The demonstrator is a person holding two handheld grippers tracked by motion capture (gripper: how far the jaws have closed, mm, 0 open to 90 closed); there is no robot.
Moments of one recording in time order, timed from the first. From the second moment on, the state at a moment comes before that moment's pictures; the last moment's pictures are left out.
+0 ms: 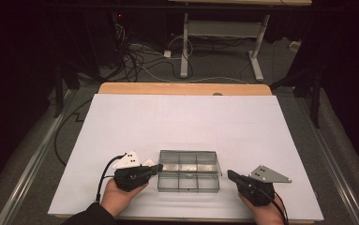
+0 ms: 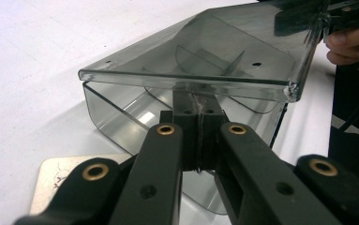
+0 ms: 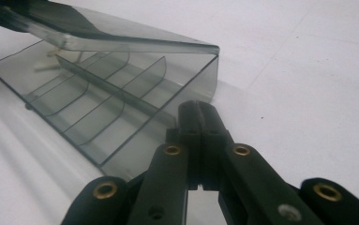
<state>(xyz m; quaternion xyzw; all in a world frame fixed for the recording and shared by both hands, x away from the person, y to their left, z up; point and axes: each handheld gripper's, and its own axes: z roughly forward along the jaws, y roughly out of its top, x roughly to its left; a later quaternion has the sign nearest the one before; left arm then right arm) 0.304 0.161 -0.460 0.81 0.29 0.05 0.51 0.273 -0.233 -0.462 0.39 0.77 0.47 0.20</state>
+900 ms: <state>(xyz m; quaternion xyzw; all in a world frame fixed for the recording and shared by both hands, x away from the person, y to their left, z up) 0.328 0.150 -0.459 0.80 0.29 0.07 0.52 0.331 -0.233 -0.473 0.42 0.75 0.46 0.20</state>
